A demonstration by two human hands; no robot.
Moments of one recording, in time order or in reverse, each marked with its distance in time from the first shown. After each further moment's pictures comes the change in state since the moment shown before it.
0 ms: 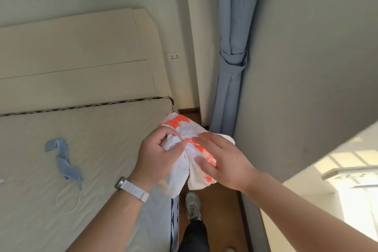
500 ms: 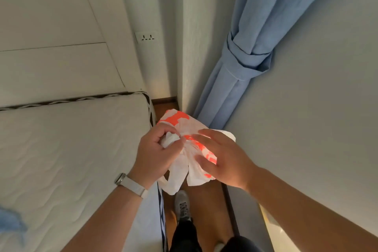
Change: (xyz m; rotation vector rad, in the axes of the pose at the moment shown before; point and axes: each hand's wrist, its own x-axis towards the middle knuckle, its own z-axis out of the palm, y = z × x) left_hand 0.204 -0.158 0.037 -0.178 -0.191 -0.073; right_hand 0.163 0.122 0.073 -0.104 -0.143 0.236
